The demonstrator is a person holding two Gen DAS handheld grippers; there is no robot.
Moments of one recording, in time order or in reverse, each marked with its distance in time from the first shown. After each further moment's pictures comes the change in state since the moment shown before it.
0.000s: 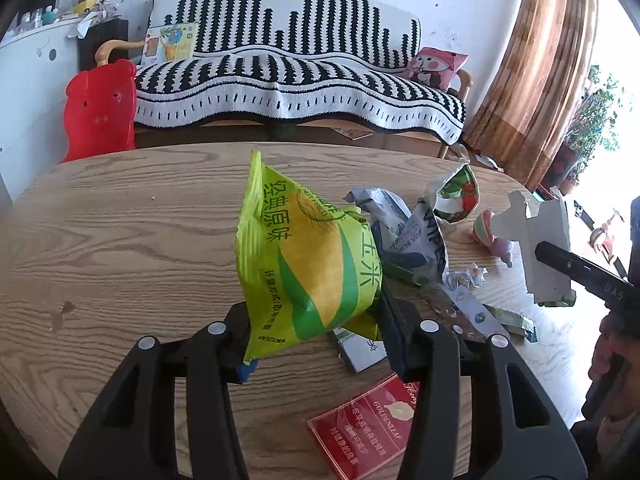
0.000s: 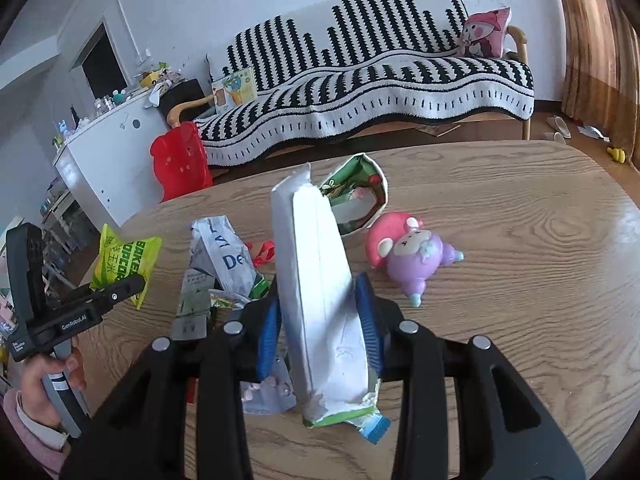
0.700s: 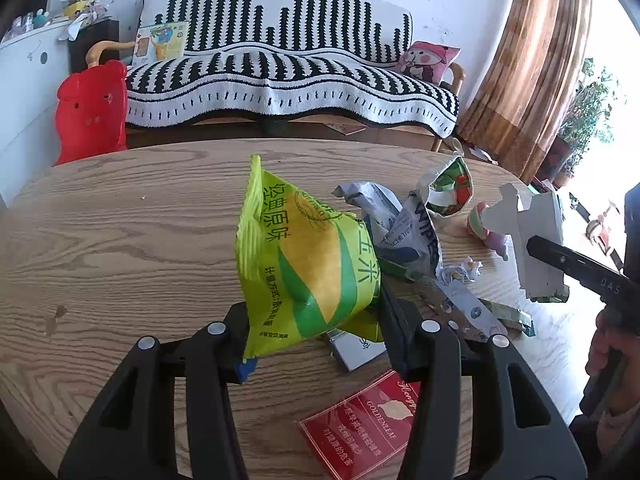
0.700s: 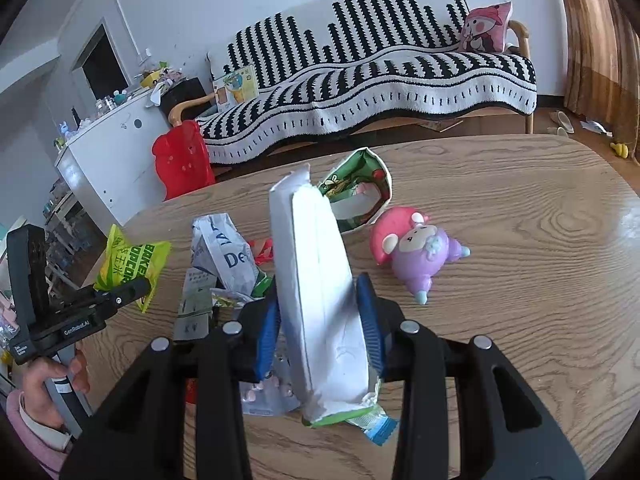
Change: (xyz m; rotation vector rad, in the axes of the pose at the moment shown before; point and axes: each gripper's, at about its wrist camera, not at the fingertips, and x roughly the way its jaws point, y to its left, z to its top) left arm 0.005 -0.006 0.000 0.022 0.017 -0.020; right arm 0.005 -0.001 -0.001 0.012 0.009 0.014
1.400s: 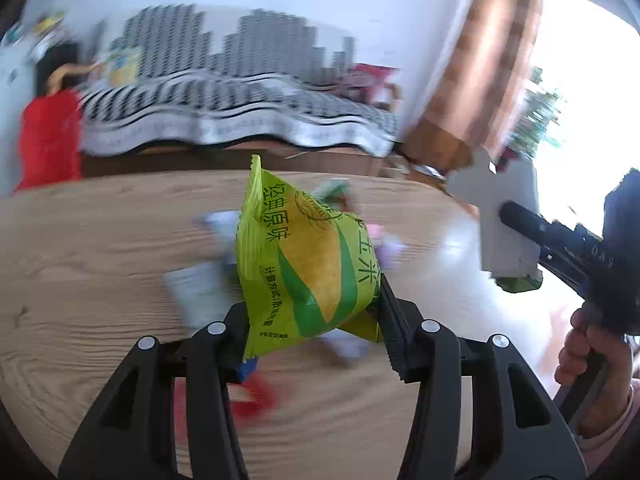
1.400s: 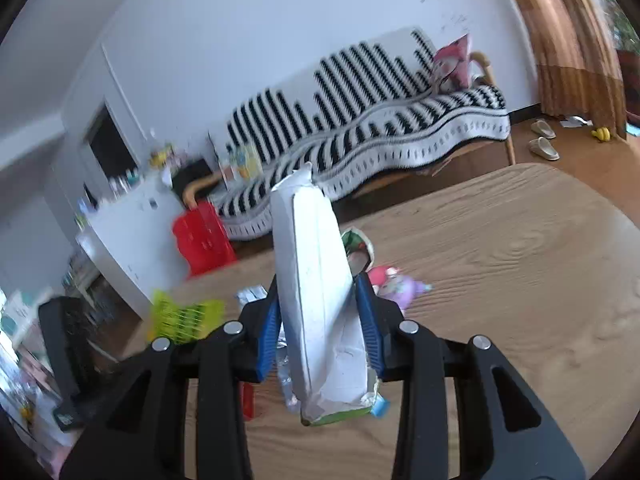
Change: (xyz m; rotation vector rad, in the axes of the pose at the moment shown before) left arm -0.059 -0.112 -0.008 0.078 -0.092 -0.206; right arm -0.119 -0.030 -0.008 0.155 -0.254 0.063
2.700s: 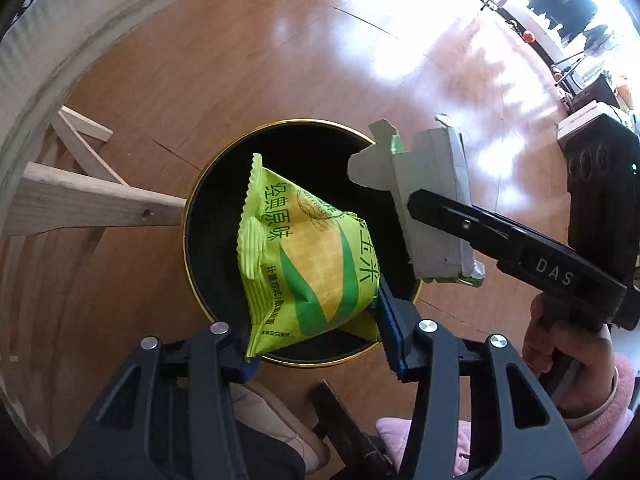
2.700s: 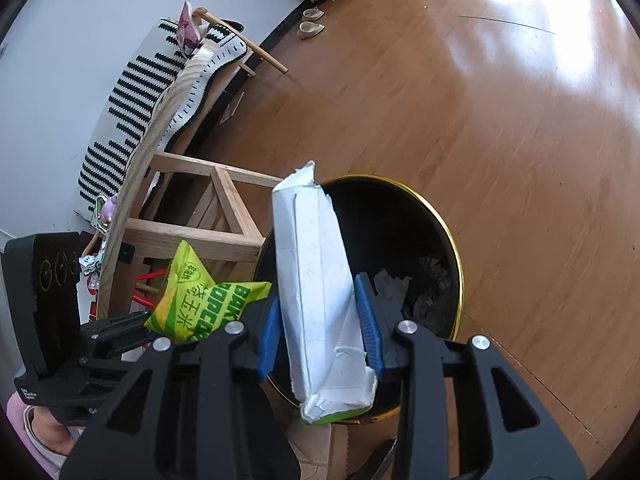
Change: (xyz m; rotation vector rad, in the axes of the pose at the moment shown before) left arm 0.171 -0.355 -0.251 0.525 0.819 -0.301; right arm -0.251 -0.313 -0.279 0.637 0.163 -0.340
